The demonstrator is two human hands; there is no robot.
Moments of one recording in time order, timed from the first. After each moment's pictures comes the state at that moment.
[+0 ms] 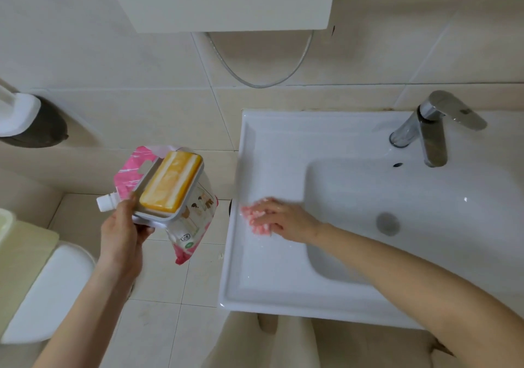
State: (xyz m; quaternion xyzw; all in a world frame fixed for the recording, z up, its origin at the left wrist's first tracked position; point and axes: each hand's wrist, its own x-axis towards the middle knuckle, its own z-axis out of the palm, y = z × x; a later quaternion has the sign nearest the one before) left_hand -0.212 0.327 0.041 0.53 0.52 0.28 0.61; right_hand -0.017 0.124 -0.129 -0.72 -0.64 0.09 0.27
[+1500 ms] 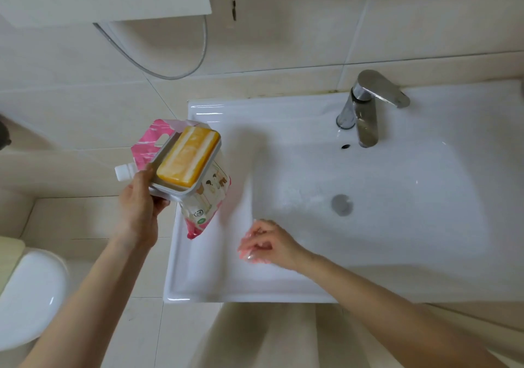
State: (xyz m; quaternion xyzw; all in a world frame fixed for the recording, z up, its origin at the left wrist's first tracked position) left_hand -0.115 0.232 0.039 0.57 0.47 0.22 0.63; right_hand -0.053 0.013 -0.120 -0.70 -0.36 0.41 0.47
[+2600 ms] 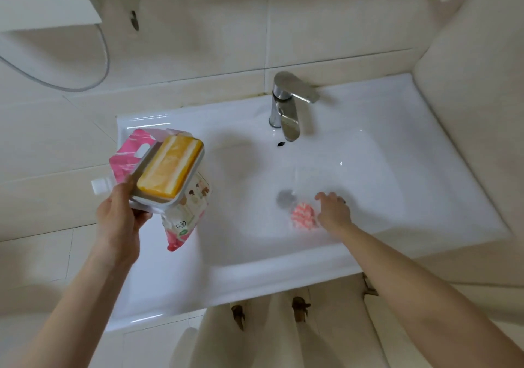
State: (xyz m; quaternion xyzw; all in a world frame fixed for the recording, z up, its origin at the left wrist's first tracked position) left_hand -0.087 0.160 0.028 0.59 0.42 0.19 0.67; right_hand 0.063 -0.171 -0.157 -0.96 -0.07 0.26 0.07
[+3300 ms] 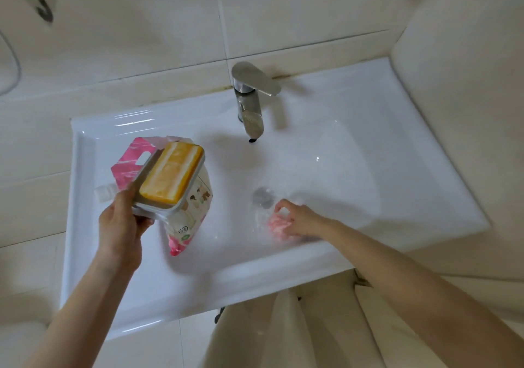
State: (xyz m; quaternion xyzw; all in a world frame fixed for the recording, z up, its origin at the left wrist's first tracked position) left_hand -0.054 0.099 0.008 0.60 0.43 0.15 0.66; right_hand 0.062 -0.186 -0.144 -0.84 -0.18 0.45 0.26
